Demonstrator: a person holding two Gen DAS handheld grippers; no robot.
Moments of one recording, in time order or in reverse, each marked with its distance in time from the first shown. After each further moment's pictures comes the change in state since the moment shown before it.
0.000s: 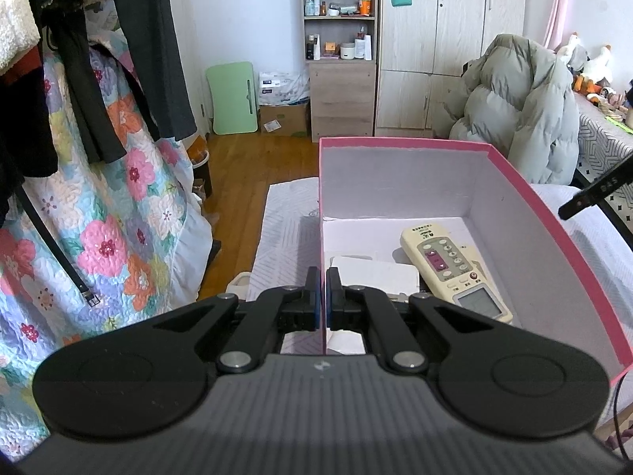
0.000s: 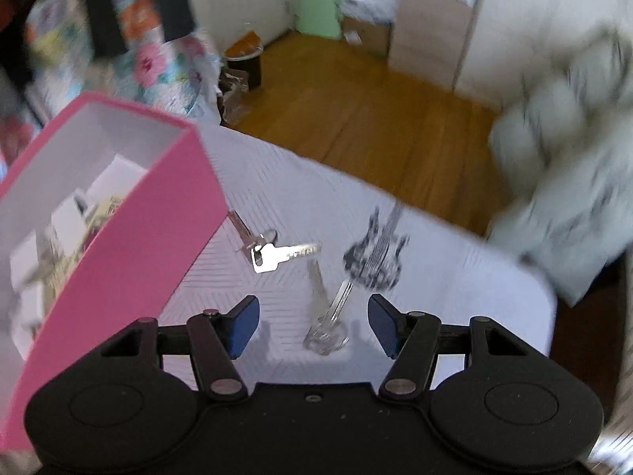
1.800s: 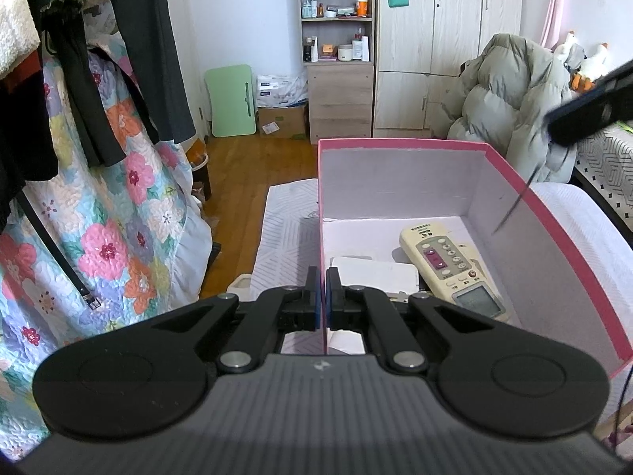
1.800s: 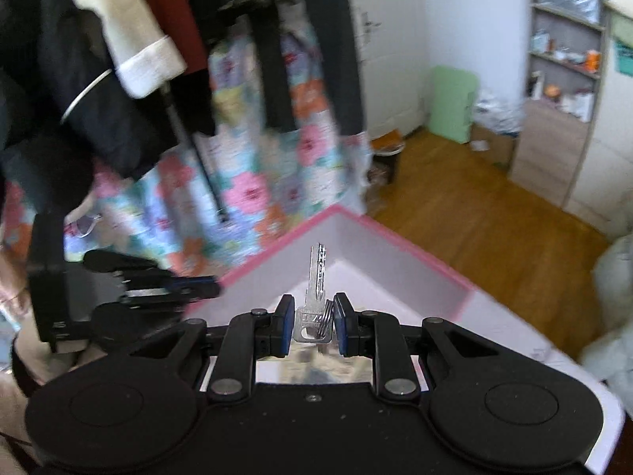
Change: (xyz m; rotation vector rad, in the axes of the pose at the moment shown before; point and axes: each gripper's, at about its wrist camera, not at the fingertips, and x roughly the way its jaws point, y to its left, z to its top) left arm -0.005 0.000 0.001 0.007 -0.007 -0.005; right arm -0.109 0.184 0.004 -0.339 -0.249 0.318
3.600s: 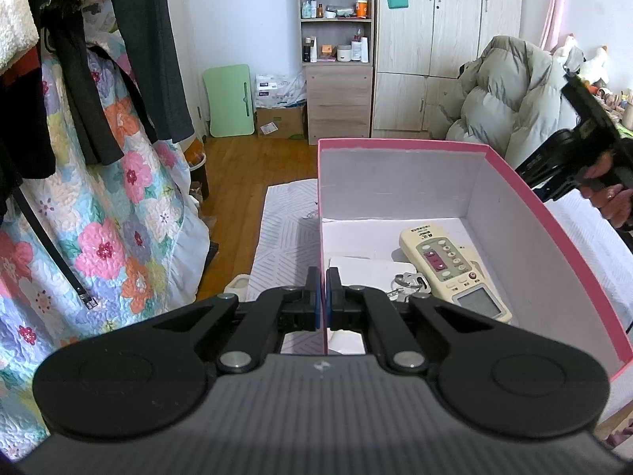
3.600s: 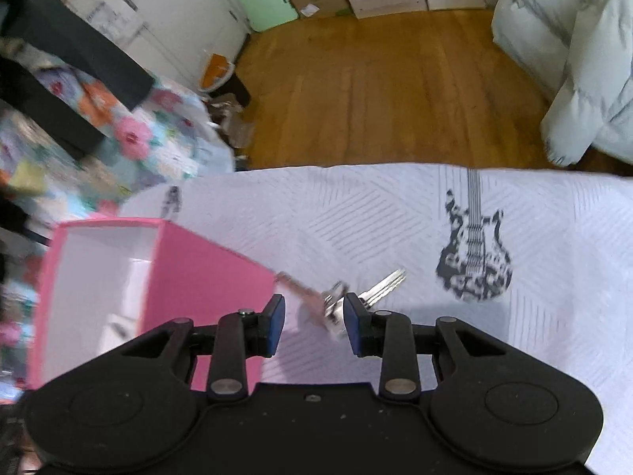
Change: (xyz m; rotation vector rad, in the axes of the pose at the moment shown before) left arm 0.004 0.004 0.000 -0.009 -0.003 -0.009; right arm 0.113 -0.206 -0.069 0.677 0.190 -0.200
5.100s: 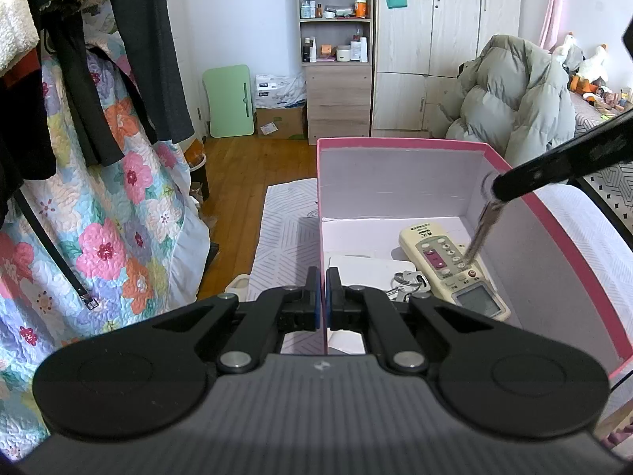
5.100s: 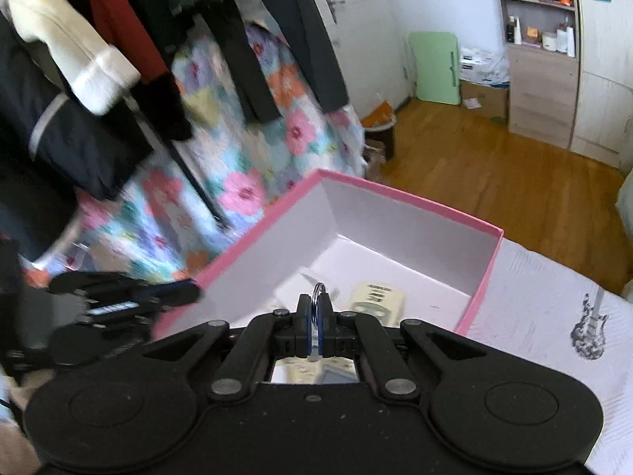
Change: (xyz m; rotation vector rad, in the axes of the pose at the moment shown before) left arm -0.003 -0.002 0.001 0.006 0.002 0.002; right arm -0.090 0.137 -0.082 -0.504 -0.191 0.171
